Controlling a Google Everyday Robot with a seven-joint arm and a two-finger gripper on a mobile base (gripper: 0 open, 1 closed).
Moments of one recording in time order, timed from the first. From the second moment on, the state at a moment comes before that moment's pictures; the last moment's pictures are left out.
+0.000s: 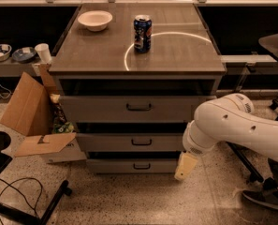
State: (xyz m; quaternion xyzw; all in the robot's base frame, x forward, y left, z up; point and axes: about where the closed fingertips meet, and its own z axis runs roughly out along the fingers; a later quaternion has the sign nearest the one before) arm 0.494 -0.165 0.631 -0.56 0.82 0.00 0.14
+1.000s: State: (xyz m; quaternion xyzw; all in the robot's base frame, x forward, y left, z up) arm 0.570 -0.167 0.518 -0.62 0.77 -0.07 0.07
